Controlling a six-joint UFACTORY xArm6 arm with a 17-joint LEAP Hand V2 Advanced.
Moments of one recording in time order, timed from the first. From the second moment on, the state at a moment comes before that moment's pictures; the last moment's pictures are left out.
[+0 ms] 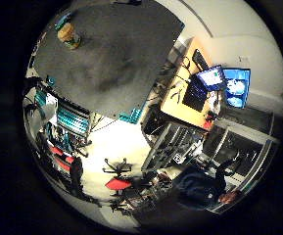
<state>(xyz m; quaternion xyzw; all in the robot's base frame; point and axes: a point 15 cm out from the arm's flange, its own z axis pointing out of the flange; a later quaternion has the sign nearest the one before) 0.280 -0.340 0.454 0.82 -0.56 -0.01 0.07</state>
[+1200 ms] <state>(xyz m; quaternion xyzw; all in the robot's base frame) 0.264 -0.285 0.333 0.69 -0.65 -0.07 -0.32</state>
